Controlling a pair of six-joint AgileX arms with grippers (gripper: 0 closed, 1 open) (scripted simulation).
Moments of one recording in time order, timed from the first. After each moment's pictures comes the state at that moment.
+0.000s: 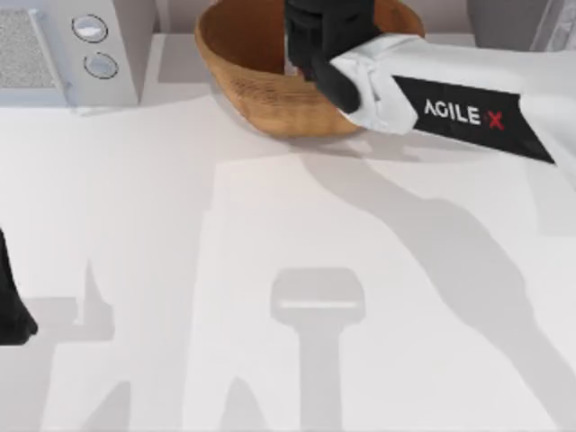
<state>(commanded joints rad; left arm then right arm) 0.00 0.00 0.00 0.00 0.00 0.00 0.61 2.34 1.84 0.49 0.64 0.02</state>
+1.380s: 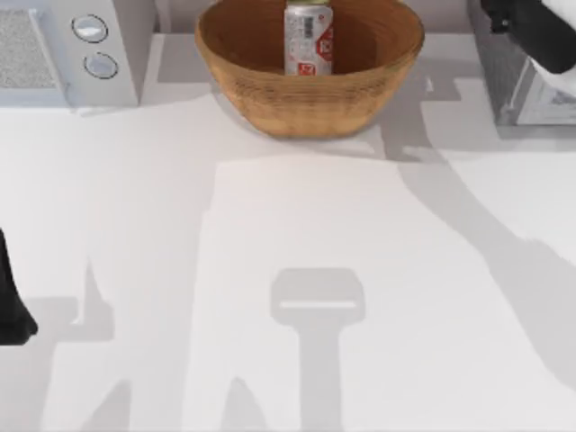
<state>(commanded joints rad) 0.00 0.00 0.00 0.00 0.00 0.00 0.46 1.76 1.39 0.38 0.48 0.01</state>
